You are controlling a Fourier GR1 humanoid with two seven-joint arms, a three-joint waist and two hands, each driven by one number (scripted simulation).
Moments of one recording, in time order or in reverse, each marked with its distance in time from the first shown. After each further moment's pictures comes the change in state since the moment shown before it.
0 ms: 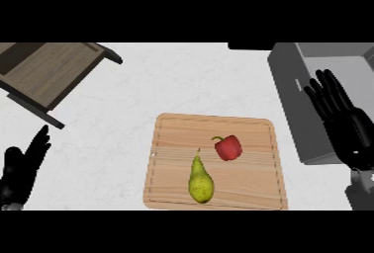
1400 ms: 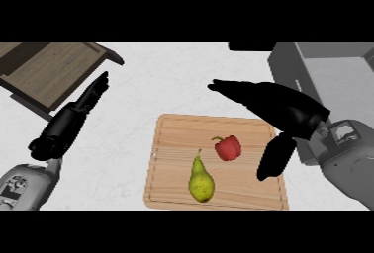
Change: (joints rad) left arm -0.338 -0.076 -0.119 -0.094 -0.083 -0.237 -0.235; right arm -0.611 -0.176 0.483 -0.017 0.428 0.487 0.476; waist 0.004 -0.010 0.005
